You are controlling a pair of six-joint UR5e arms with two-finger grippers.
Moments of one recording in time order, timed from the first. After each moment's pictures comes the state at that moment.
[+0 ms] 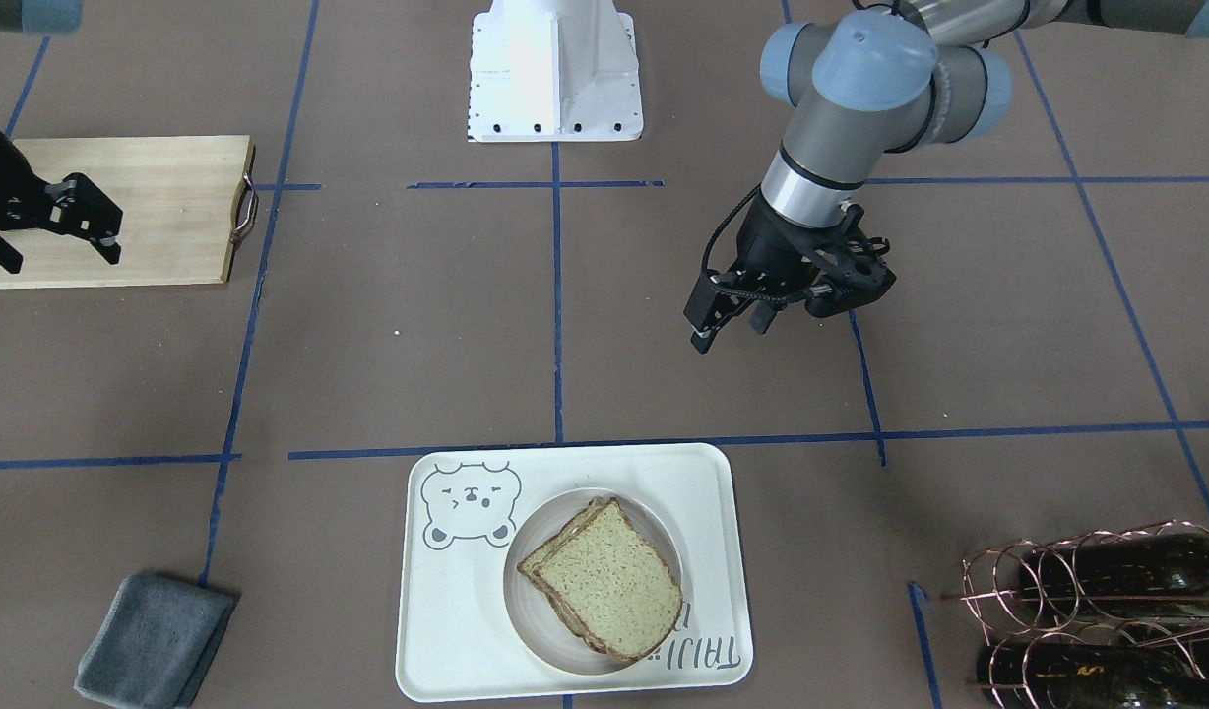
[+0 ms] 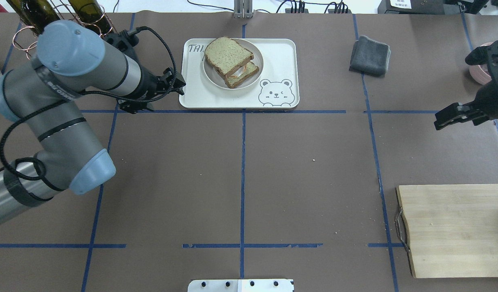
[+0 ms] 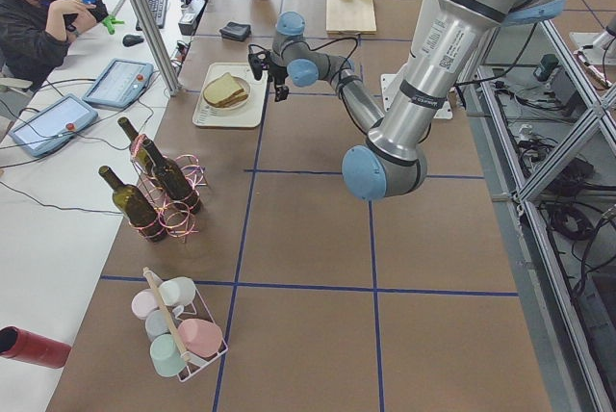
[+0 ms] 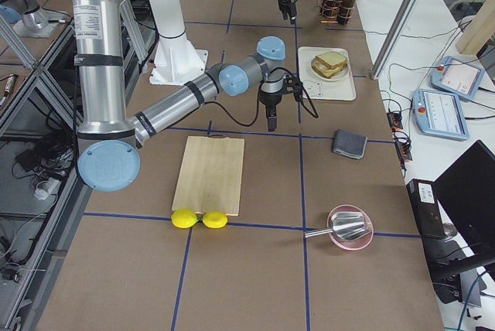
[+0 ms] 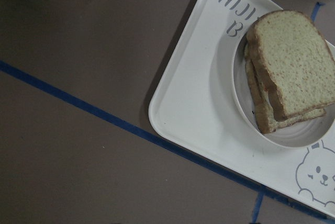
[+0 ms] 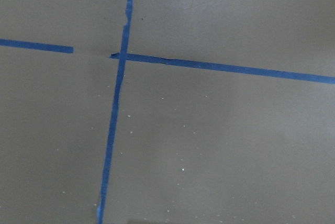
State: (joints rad) left arm -0.77 -2.08 -1.83 -1.77 -1.92 -1.49; right arm 1.09 -1.55 2.08 -1.65 2.17 0.52
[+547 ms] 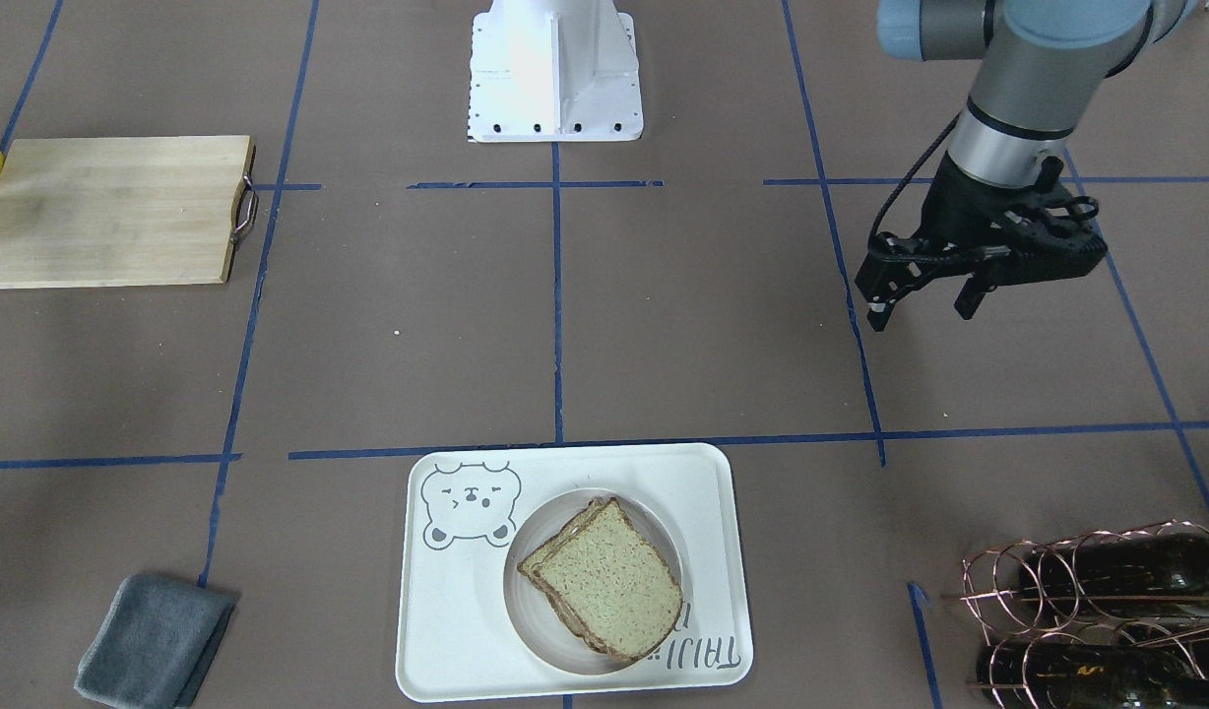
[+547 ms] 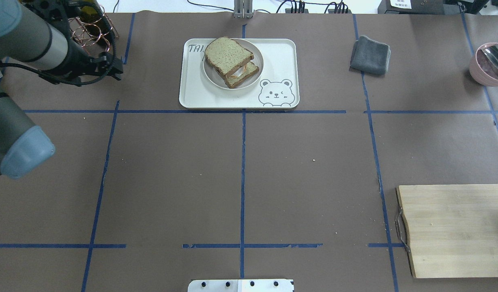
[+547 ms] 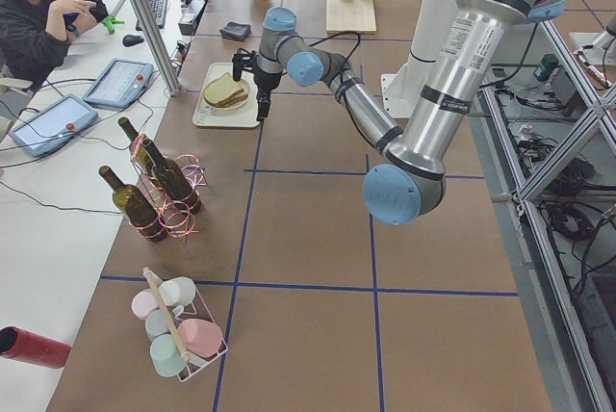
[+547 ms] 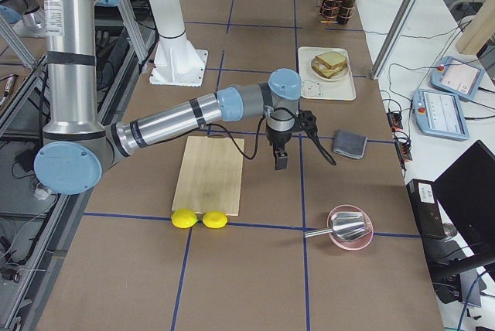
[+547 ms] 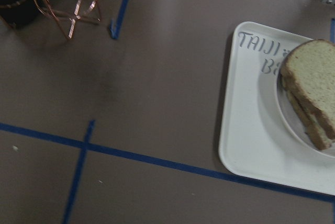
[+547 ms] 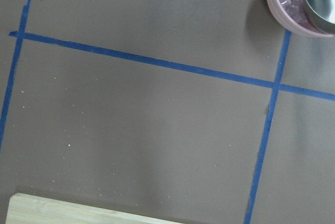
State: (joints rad) left arm -0.98 -1.93 -1.96 -1.54 -1.97 -0.95; right arm 1.42 -1.61 1.93 -1.74 2.34 0.06
